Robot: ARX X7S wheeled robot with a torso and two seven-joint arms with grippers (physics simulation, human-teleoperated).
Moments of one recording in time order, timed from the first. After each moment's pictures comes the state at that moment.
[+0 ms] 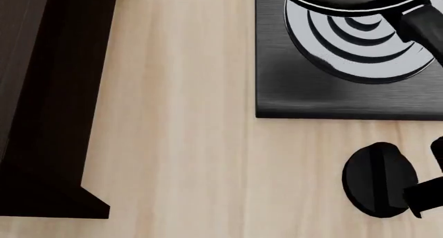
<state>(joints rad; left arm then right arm) -1.72 -0.99 0.66 0.93 -1.92 -0.84 -1.48 1.13 1.20 -0.12 -0.69 1.58 1.46 0.69</state>
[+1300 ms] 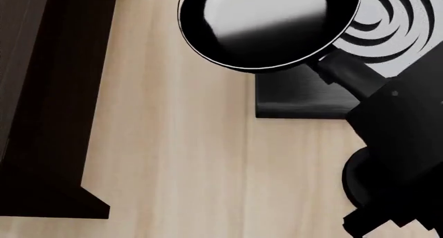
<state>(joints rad) -1.69 -1.16 0.59 1.01 -1.97 -0.76 -1.42 1.52 1.08 -0.64 -0.63 1.82 1.52 0.93</state>
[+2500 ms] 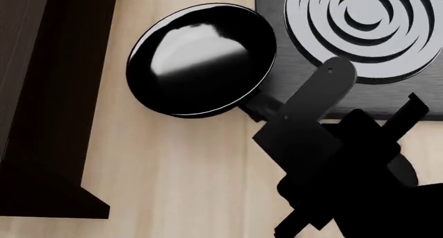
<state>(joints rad) -1.61 -1.21 0.50 1.03 -1.99 -0.77 -1.41 1.42 0.89 -0.90 -0.57 1.46 1.37 0.71</state>
